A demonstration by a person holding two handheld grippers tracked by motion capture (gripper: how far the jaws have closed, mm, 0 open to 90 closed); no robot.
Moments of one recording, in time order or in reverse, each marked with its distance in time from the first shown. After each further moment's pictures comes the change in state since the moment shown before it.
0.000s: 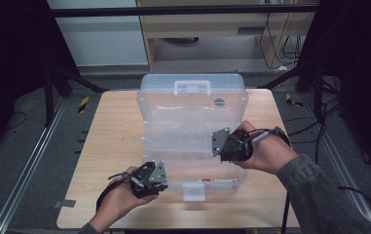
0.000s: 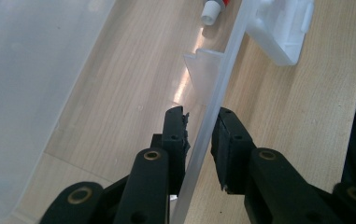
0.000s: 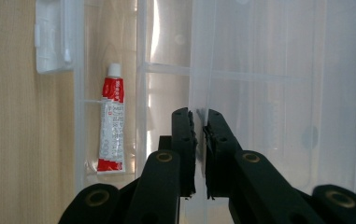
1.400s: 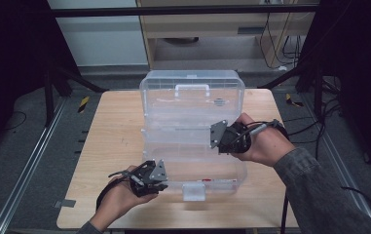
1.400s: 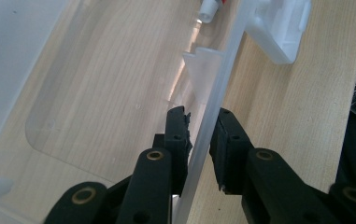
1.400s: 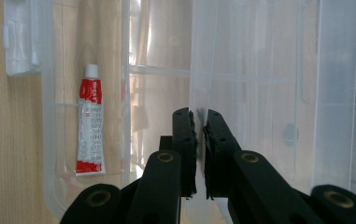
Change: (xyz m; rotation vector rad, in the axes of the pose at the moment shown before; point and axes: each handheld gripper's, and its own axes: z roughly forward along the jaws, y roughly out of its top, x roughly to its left) left arm 0.004 0.001 0.000 0.013 -0.028 -0.002; right arm -0.016 0.004 -0.001 0.013 -0.039 -0.006
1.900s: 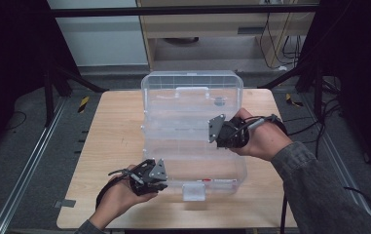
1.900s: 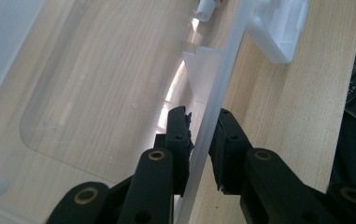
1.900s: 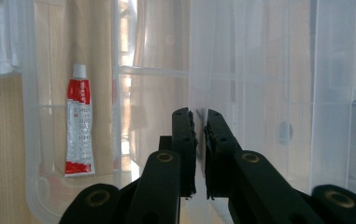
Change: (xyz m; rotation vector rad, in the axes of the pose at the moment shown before) left arm 0.001 0.000 0.000 0.008 -0.028 -0.043; right arm -0.012 0.002 0.002 0.008 -0.004 0.007
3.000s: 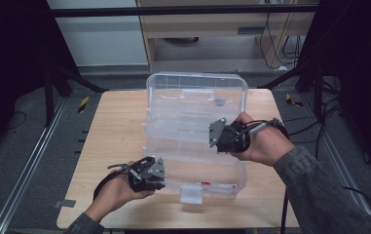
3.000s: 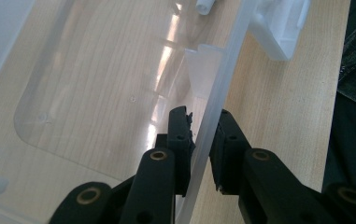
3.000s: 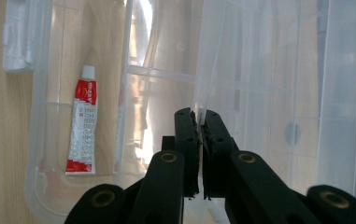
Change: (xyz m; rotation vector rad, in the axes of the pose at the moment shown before) left arm 0.014 0.001 -0.003 0.041 -0.057 0.095; right arm 0.011 0.003 -0.009 -0.004 0.014 0.009
